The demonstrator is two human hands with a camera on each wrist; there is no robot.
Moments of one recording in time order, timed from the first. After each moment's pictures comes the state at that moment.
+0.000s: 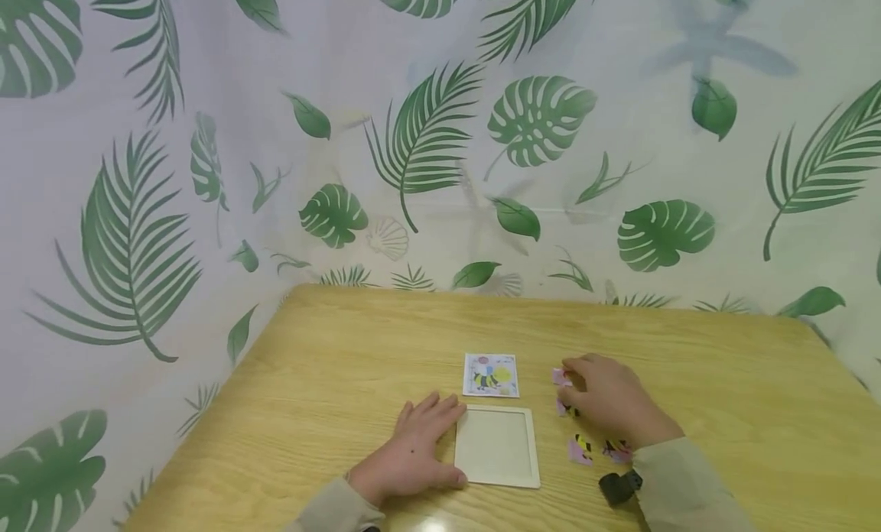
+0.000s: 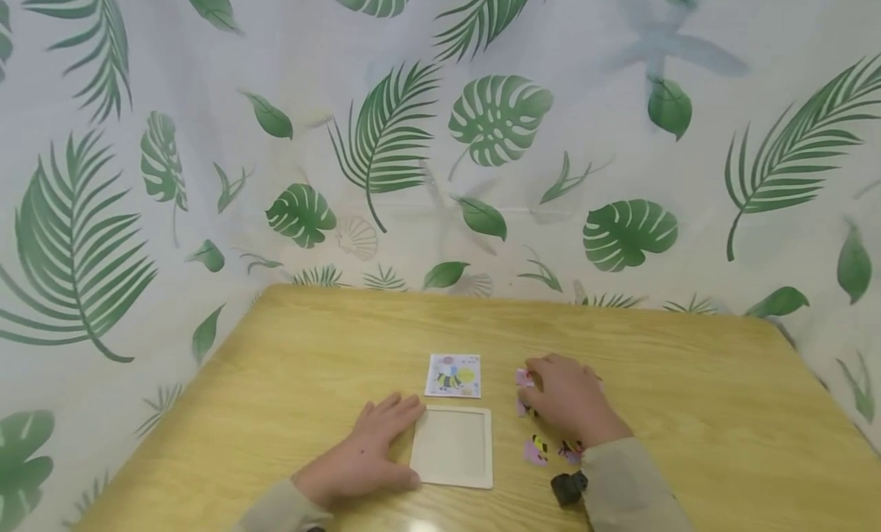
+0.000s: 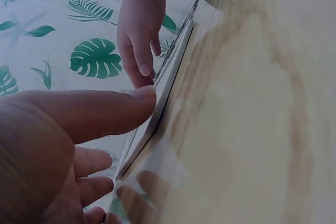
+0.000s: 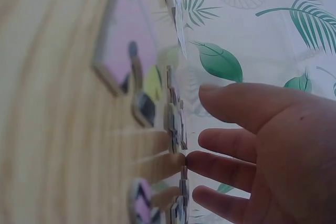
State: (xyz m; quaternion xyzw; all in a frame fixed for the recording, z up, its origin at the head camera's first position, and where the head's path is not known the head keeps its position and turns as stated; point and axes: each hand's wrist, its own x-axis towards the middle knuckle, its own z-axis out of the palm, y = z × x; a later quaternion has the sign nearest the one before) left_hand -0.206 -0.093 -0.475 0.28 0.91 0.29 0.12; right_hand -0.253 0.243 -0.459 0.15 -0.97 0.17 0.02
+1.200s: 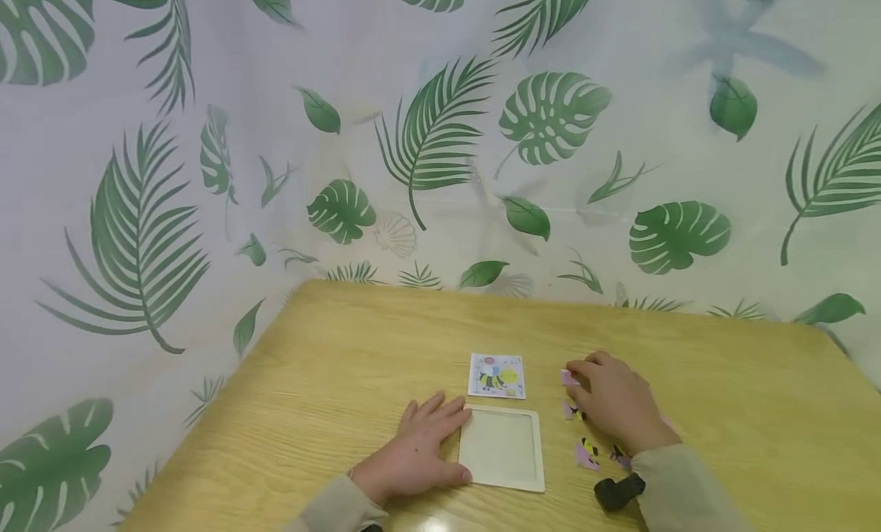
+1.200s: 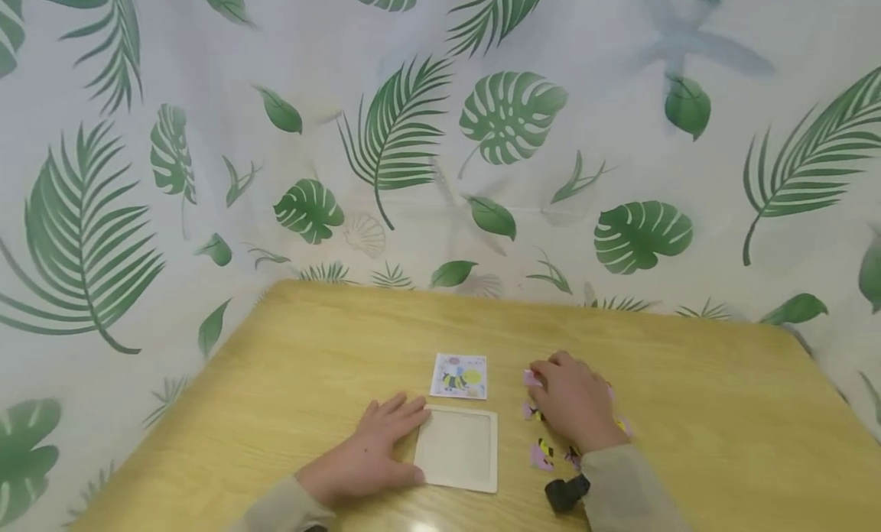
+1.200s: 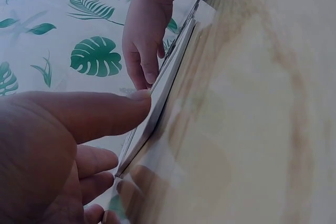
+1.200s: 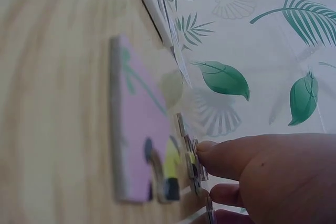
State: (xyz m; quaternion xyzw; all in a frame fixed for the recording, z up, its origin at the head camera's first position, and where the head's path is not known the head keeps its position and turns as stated) left_hand -0.206 -0.093 -0.475 0.27 0.90 0.31 0.14; right_hand -0.255 0.238 -0.471 0.13 -0.98 0.14 0.09
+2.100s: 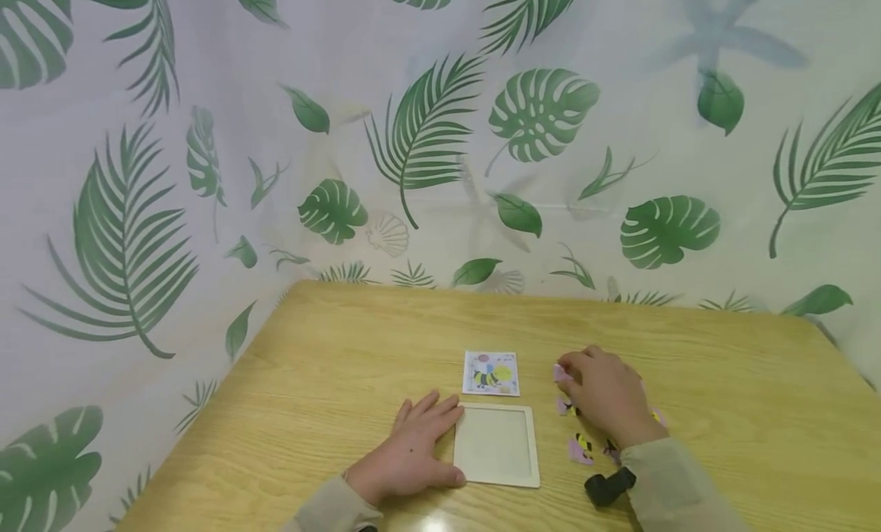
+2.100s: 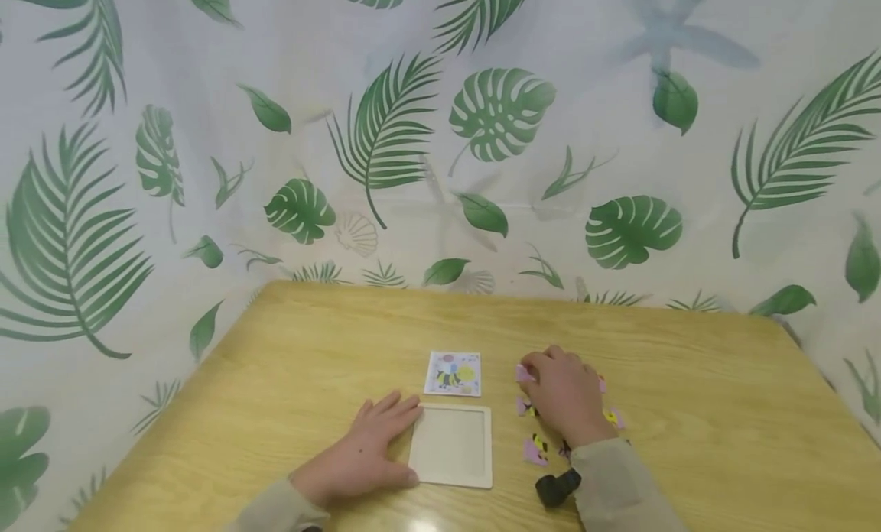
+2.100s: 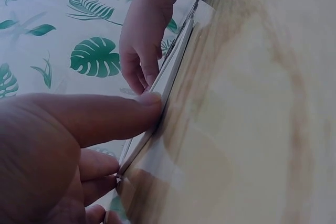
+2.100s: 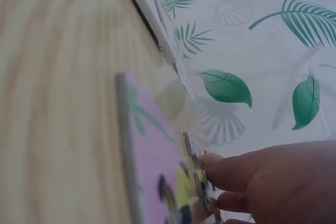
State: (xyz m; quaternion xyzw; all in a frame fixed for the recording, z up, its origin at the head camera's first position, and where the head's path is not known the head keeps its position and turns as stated) left_hand -0.205 -0.091 -0.472 0.28 0.91 0.29 0.13; right_hand -0.254 0.233 -0.470 0.10 -0.98 0.15 0.12
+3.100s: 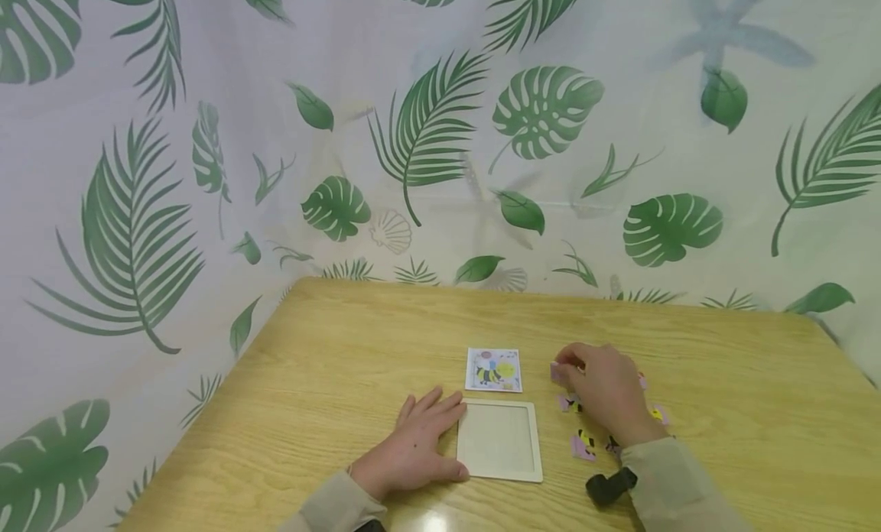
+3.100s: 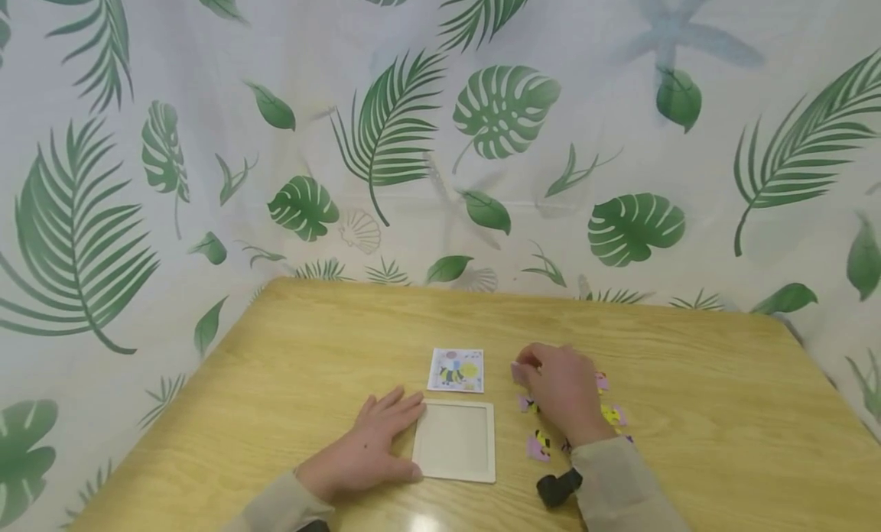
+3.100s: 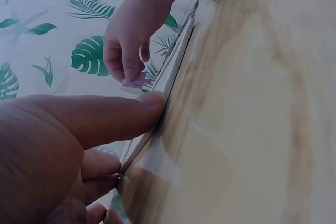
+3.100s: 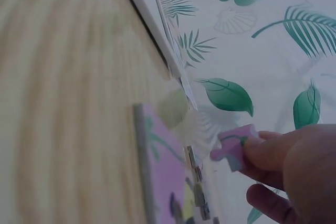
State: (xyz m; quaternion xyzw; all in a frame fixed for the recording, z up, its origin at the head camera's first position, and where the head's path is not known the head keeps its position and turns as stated) left_hand -0.205 -0.092 -0.474 0.28 0.91 0.28 0.13; right_hand -0.257 0.229 -0.475 0.10 -0.95 0.24 0.15
